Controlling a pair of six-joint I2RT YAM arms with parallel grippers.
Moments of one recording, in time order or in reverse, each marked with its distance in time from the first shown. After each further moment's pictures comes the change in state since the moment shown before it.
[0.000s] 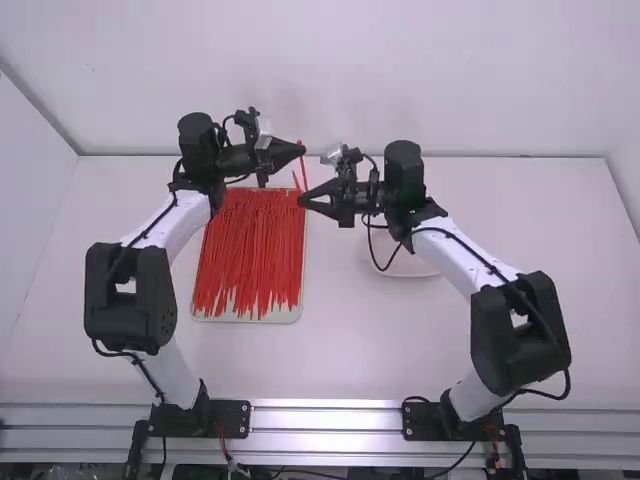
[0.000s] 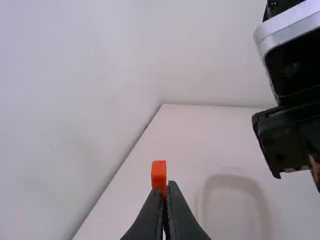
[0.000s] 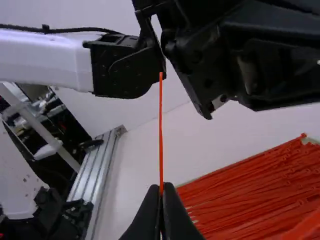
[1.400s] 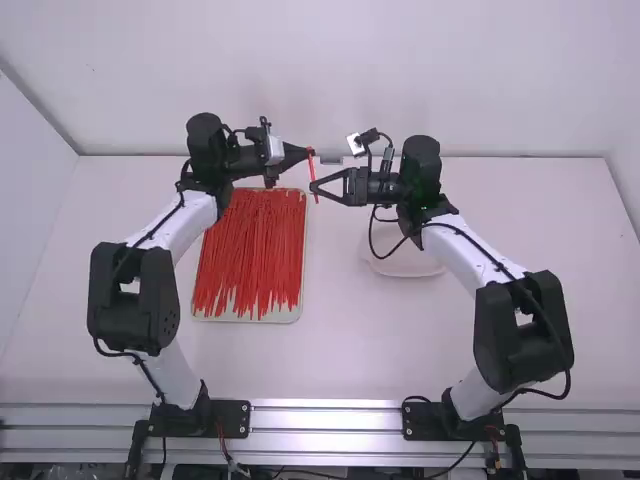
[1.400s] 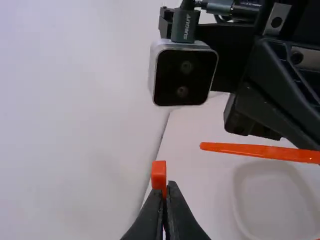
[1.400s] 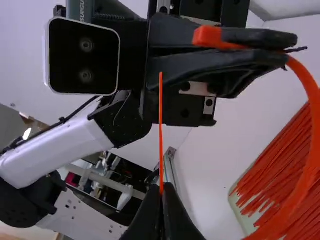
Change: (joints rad) left arm -0.041 0.000 0.000 0.041 0.022 0.322; right arm -0.064 0.002 0.000 0.141 -0.024 0.650
